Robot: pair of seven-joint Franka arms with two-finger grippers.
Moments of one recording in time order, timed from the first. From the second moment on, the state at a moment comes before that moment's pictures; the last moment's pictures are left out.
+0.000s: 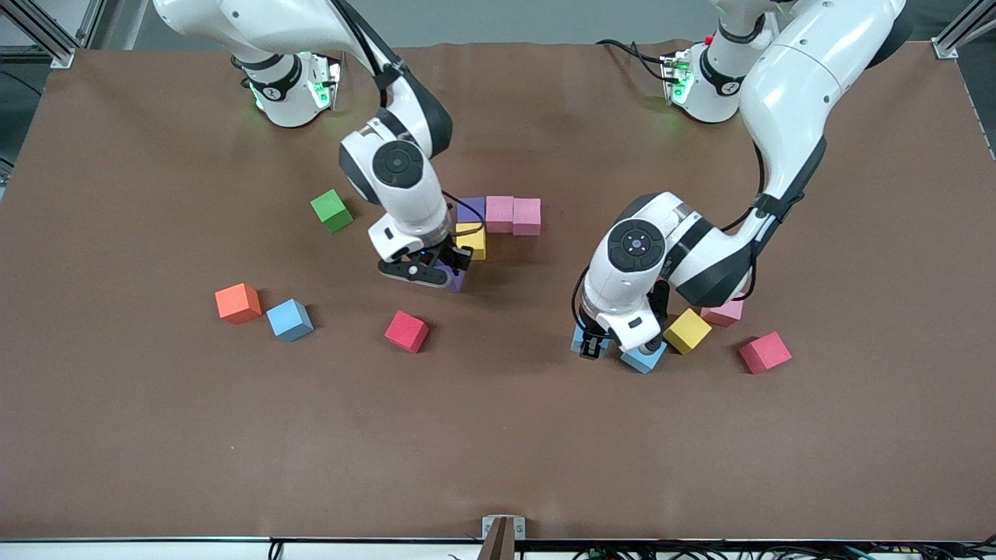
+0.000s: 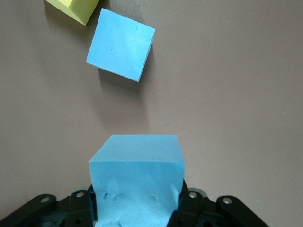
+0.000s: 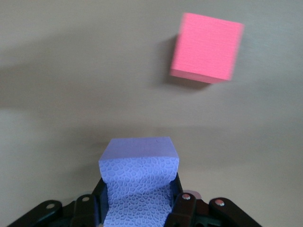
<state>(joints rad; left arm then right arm) -0.04 0.75 -0.65 -1.49 0.54 2.16 -2.12 0.63 0.47 0.08 -1.81 -0.03 2.36 0.92</state>
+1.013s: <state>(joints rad) -0.04 0.75 -0.65 -1.49 0.54 2.16 -2.35 0.68 0.62 0.08 -1.70 -0.08 2.29 0.79</state>
